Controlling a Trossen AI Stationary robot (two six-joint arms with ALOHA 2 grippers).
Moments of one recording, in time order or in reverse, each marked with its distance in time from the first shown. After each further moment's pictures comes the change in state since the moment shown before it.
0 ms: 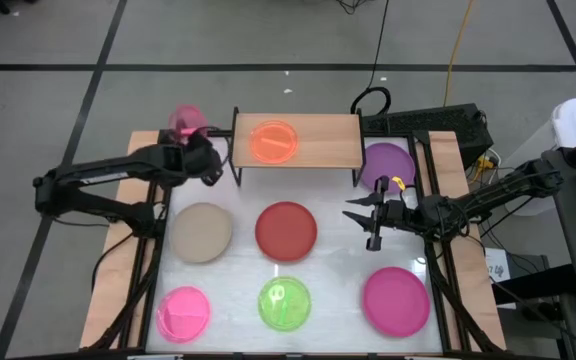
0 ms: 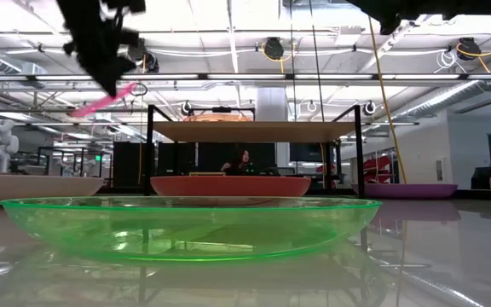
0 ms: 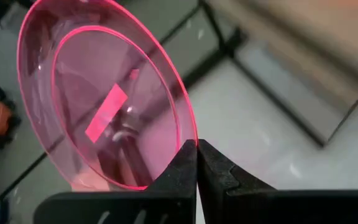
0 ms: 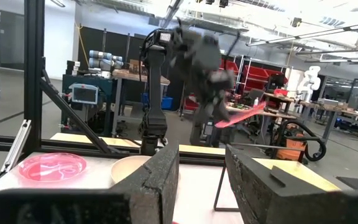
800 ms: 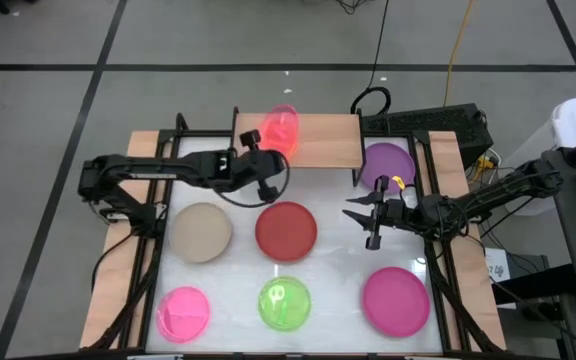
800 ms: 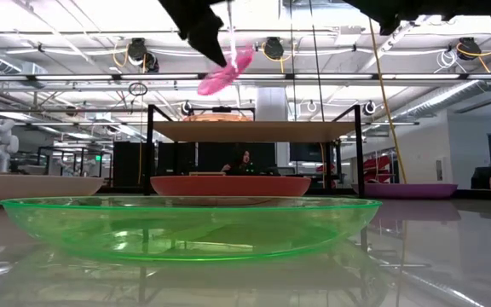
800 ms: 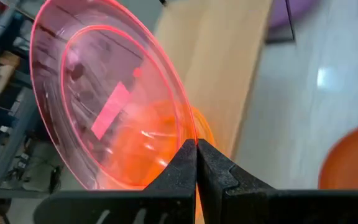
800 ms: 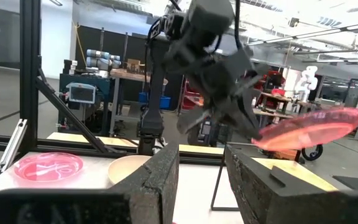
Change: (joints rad) left arm -0.184 0.421 0.345 0.481 0.176 0.653; right arm -0.009 0.000 0.000 -0.001 0.000 -0.003
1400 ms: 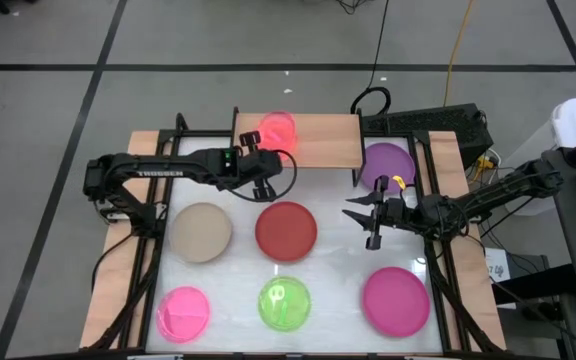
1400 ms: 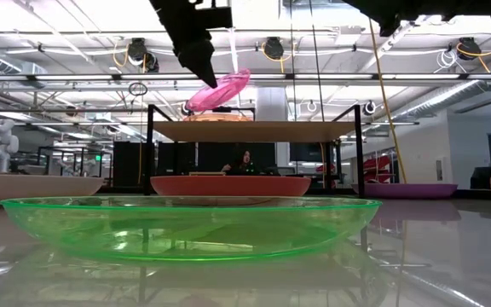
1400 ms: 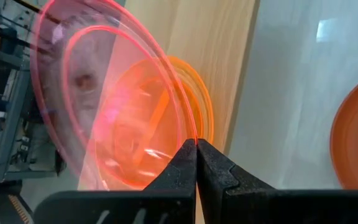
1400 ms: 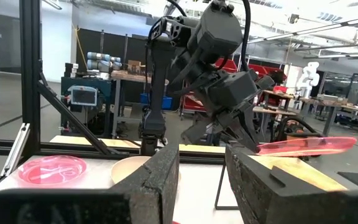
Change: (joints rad) left arm 0.041 0.036 0.001 -0.114 0.022 0.004; right arm 0.000 0.000 0.000 -0.001 0.000 0.029
